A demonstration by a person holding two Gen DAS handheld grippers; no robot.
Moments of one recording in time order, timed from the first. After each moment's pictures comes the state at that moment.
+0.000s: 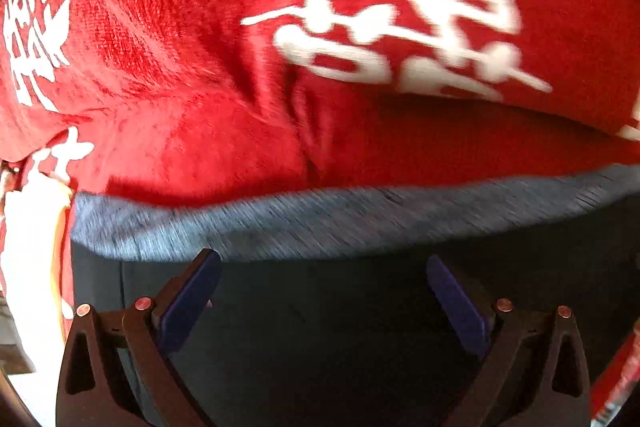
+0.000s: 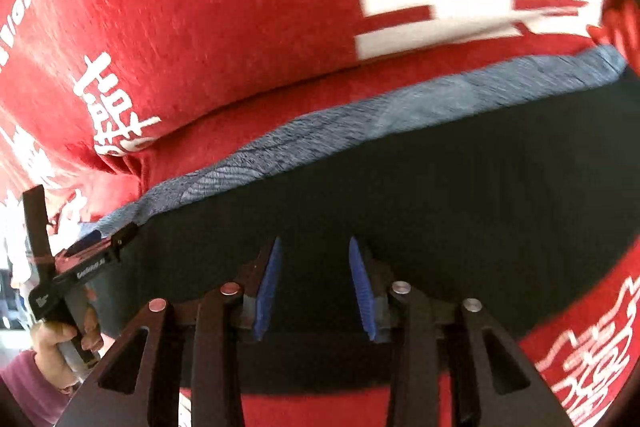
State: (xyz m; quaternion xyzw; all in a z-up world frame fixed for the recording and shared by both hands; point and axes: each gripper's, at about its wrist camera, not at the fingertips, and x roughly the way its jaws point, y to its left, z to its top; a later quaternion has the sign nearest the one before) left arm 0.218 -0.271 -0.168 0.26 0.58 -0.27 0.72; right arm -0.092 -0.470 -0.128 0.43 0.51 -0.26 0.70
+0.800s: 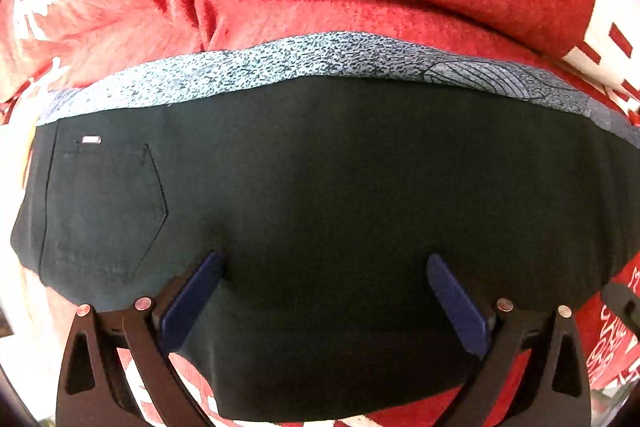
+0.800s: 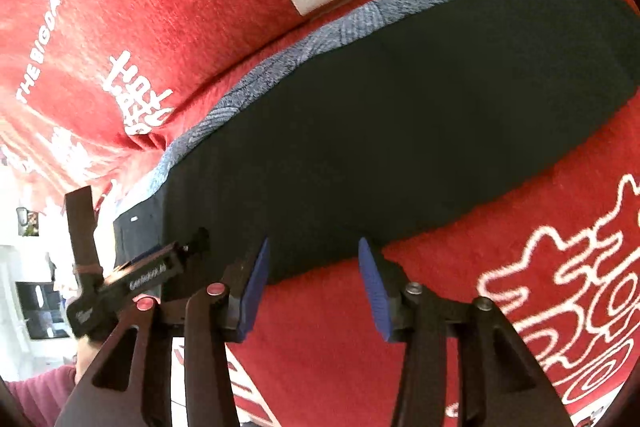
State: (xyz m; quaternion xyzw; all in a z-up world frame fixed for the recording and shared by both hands) left arm 0.088 -0.321 -0.171 0.24 0.63 -0.23 0.70; right arm -0.172 -0.459 -0.126 0.51 0.49 -0.22 0.68
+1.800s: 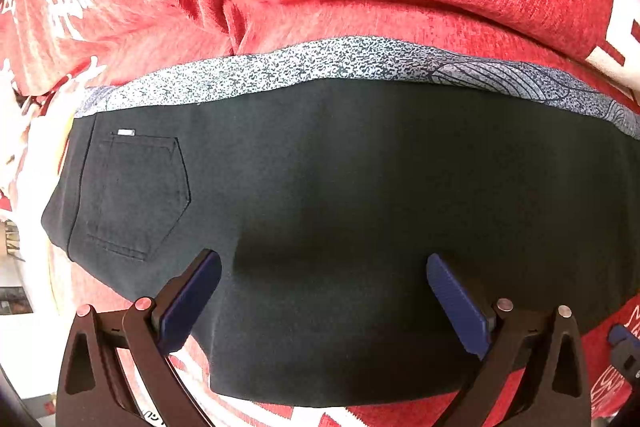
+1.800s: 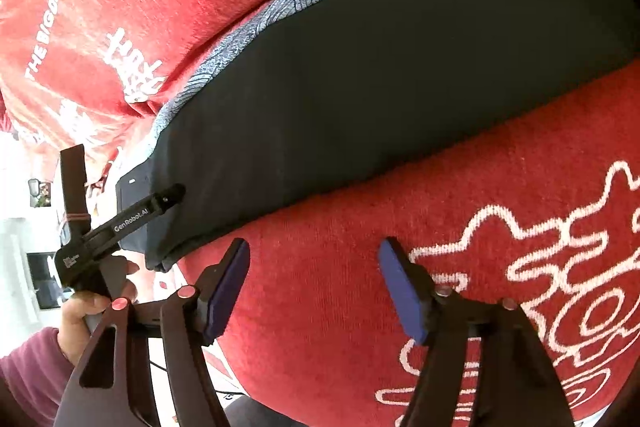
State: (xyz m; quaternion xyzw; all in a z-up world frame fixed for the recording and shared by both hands) left arm 0.054 -0.331 -0.154 0.27 0.61 -0.18 0.72; right arm -0.207 -0.477 -0.150 0.51 0.51 -0.16 0.67
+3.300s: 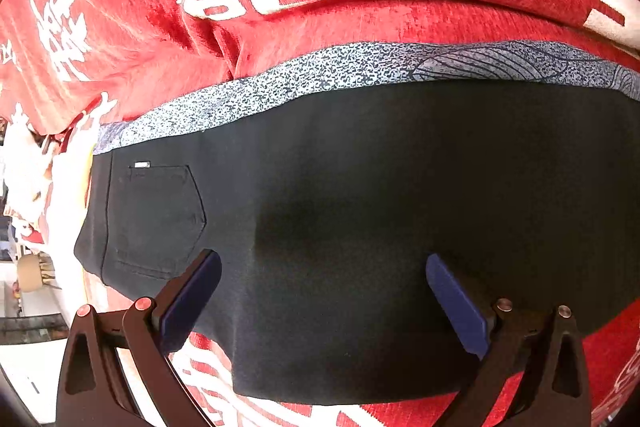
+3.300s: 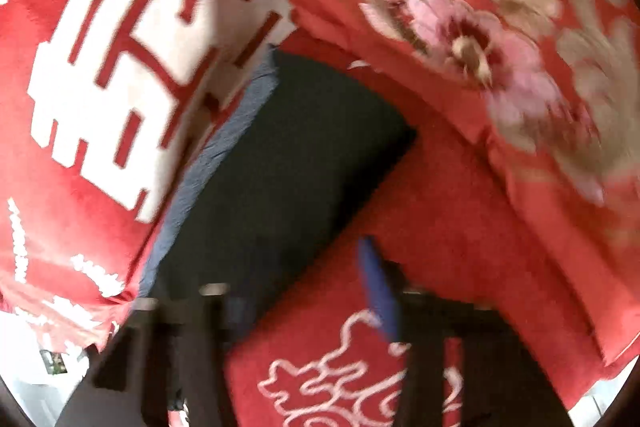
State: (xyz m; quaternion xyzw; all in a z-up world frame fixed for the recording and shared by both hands) left arm 0.044 -0.348 -0.152 0.35 0.58 -0.16 0.71; right arm -0.339 -0.603 -0.135 0.58 0.37 -0.39 0.61
